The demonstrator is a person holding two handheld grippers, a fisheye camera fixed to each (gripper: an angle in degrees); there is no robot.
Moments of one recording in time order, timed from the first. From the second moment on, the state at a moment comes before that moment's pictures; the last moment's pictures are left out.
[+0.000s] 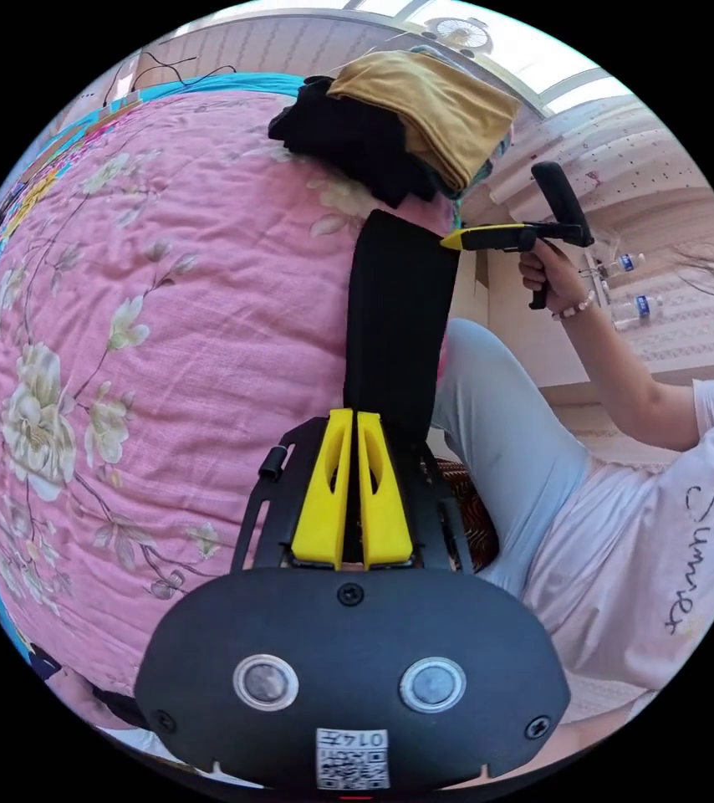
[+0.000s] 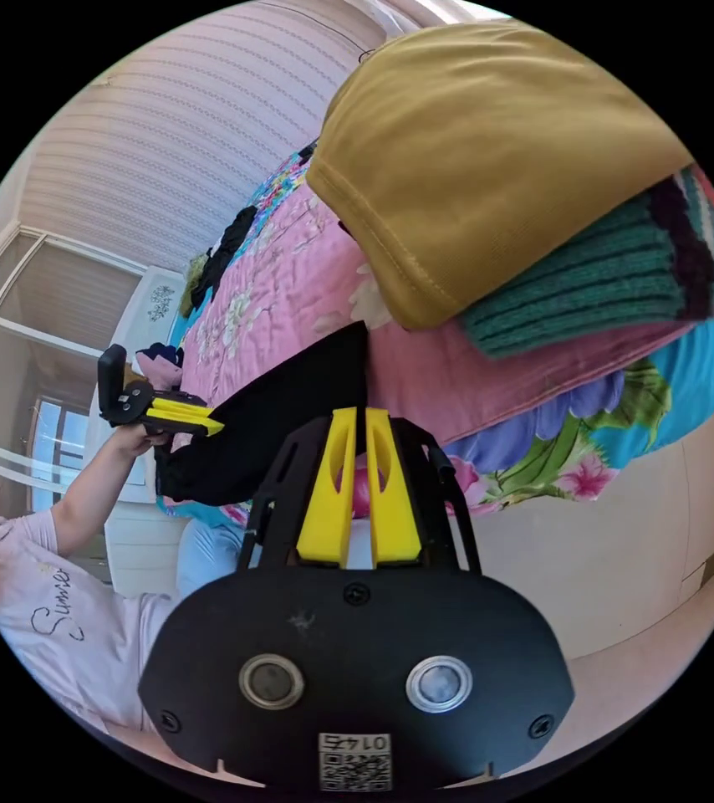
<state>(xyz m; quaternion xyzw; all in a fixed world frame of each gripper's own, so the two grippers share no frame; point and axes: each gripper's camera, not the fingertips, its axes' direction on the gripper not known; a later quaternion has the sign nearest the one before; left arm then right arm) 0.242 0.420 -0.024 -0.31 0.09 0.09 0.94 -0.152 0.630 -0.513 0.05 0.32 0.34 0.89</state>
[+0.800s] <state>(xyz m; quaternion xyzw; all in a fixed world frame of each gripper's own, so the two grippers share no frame) 0.234 0.474 -0.102 -0.28 -0.05 0.08 0.96 -0.138 0.526 -0.443 -0.06 0.31 0.28 0.91</state>
